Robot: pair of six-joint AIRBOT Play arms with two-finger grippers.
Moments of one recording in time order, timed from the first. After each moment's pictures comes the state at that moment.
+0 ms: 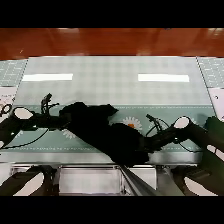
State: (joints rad) left arm 0.03 -1.06 0.48 0.84 -0.93 -1.36; right arm 0.26 -1.16 0.39 -0.61 1.15 1.25
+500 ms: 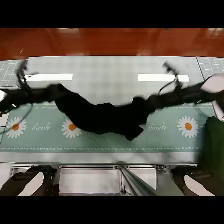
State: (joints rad) left arm 0.09 -0.94 0.85 0.77 -0.94 -1.36; right arm 0.09 -1.07 1.02 -0.81 1.24 1.32
